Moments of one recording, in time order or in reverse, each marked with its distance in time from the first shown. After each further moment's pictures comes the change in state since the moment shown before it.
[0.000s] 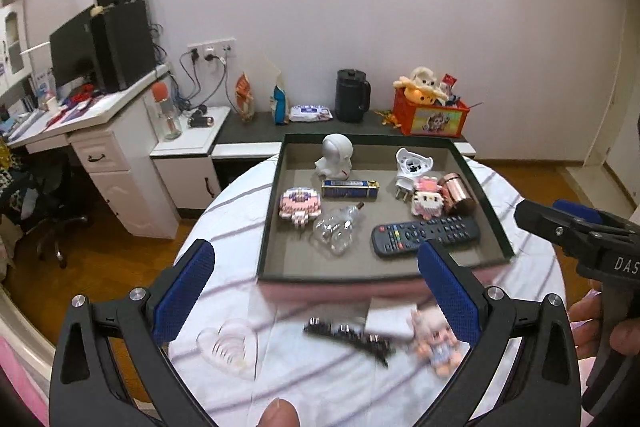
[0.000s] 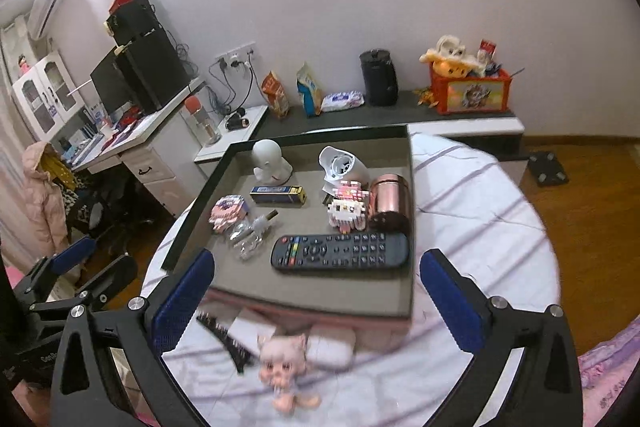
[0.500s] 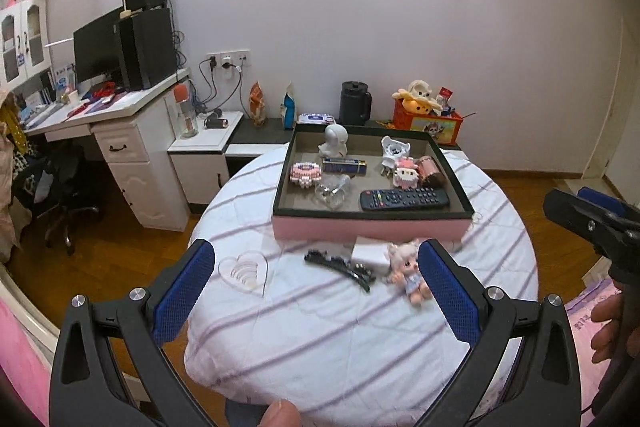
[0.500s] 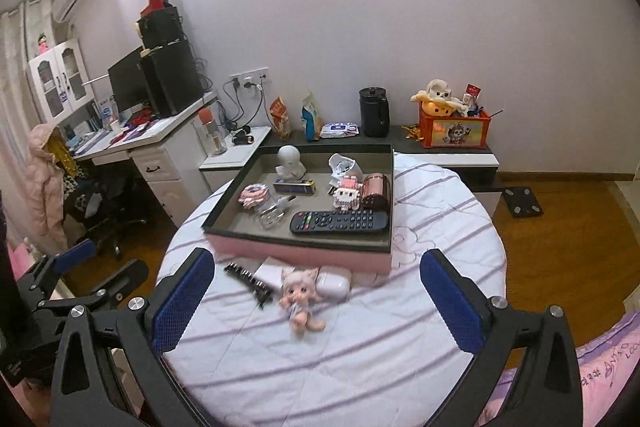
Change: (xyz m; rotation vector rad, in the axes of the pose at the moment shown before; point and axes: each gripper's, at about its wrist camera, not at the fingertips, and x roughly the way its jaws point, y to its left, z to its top) left arm -0.094 -0.008 -0.061 -0.036 -0.051 0.016; right arm -0.112 0.031 -0.062 -0.090 -0.115 -0.040
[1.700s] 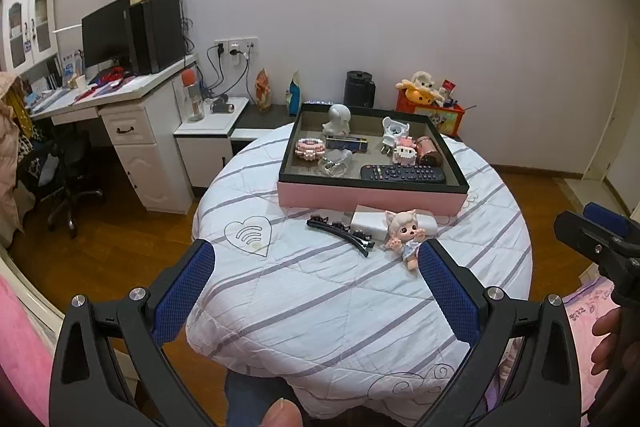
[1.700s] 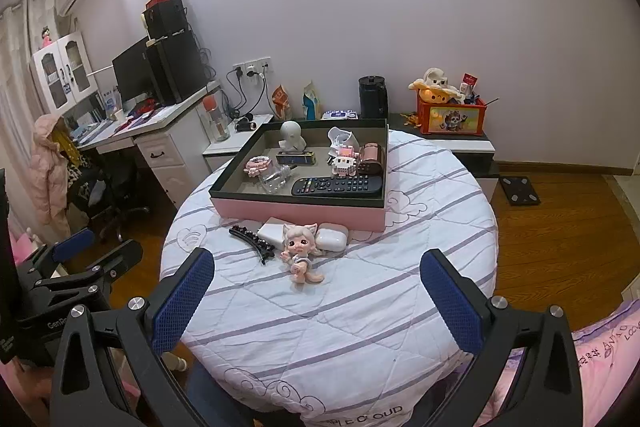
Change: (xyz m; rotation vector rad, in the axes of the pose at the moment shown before) left arm -0.021 0.001 -0.028 -0.025 0.029 0.011; right arm -0.027 -0.003 -0.037 0.001 0.026 -0.002
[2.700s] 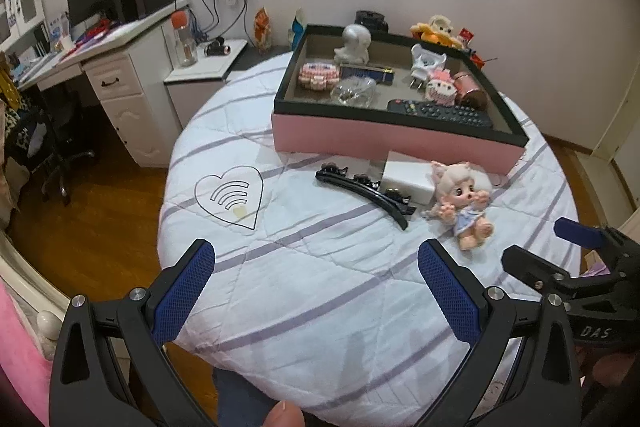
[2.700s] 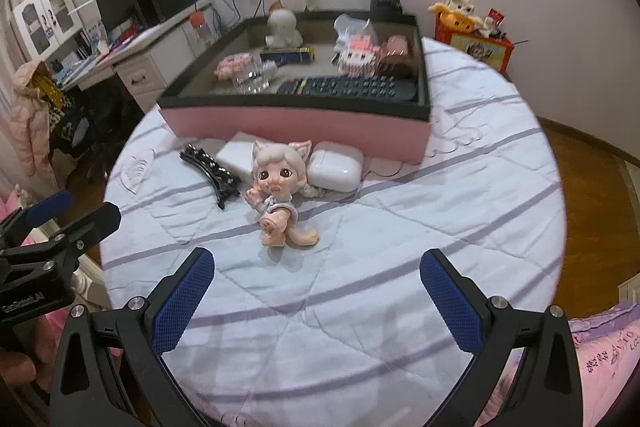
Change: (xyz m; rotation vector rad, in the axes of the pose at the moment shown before) left arm 0.120 0.011 -0.023 -0.015 0.211 0.010; right arm 0.143 -0.003 -0.035 -0.046 0.295 -0.004
